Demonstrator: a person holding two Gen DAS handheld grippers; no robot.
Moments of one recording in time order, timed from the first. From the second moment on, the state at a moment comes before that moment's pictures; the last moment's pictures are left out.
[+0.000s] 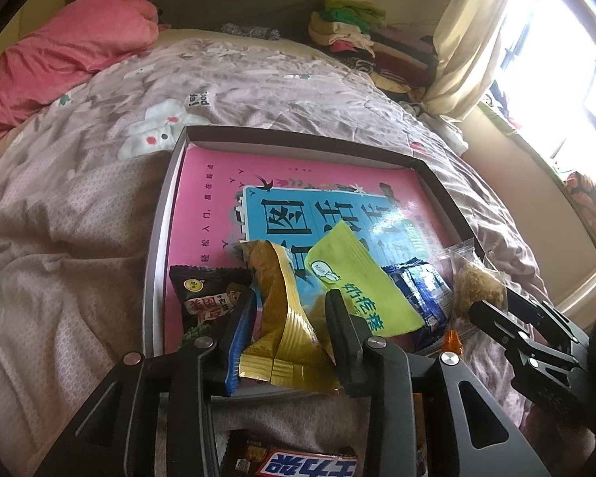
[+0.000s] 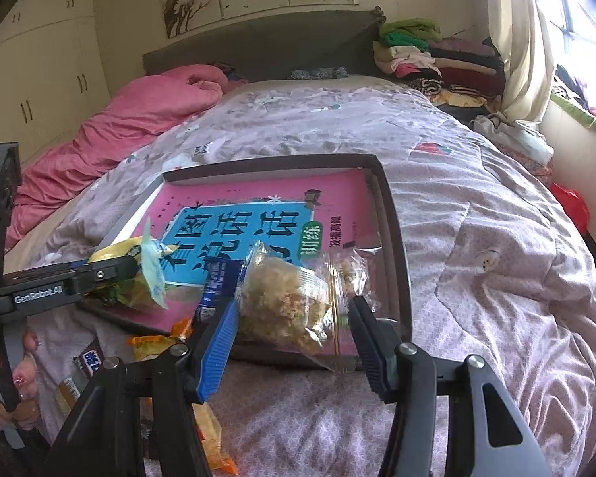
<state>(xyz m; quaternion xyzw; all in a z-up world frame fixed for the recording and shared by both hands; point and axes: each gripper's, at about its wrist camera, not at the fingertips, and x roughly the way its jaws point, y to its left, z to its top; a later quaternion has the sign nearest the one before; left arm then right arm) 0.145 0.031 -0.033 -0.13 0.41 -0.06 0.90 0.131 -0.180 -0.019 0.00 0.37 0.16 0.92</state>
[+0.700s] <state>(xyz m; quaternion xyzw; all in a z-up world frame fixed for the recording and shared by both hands) 0.137 0.034 -0.018 -0.13 0.41 -0.07 0.90 0.134 -0.189 -0.013 0.02 0.35 0.16 0.92</state>
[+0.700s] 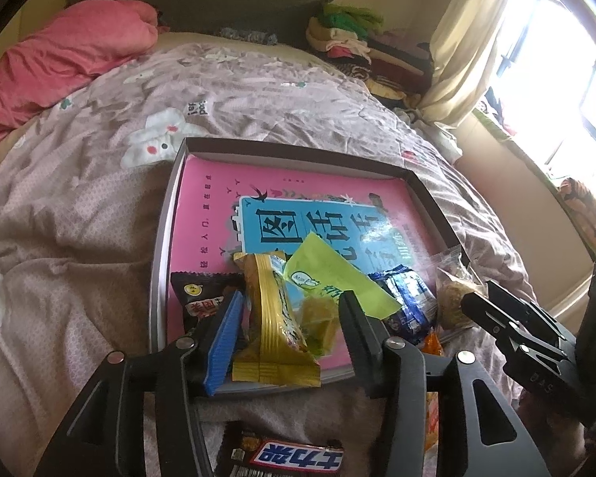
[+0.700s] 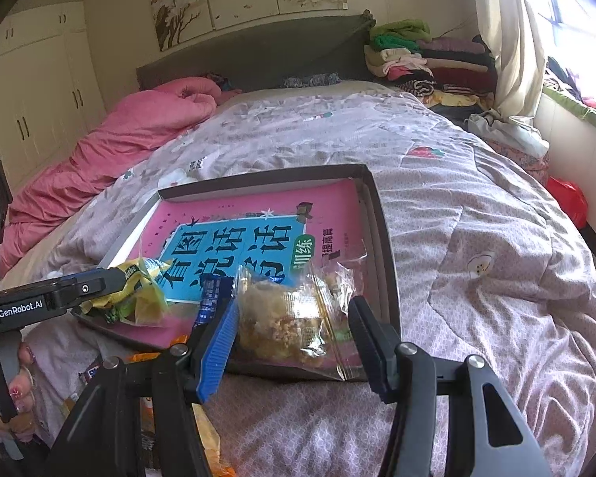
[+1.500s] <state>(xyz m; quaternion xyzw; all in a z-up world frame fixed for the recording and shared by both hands) 0.114 0.048 0.015 -0.12 0.38 -0.03 0.92 0.128 -0.194 0.000 0.05 0.33 0.18 0.92</state>
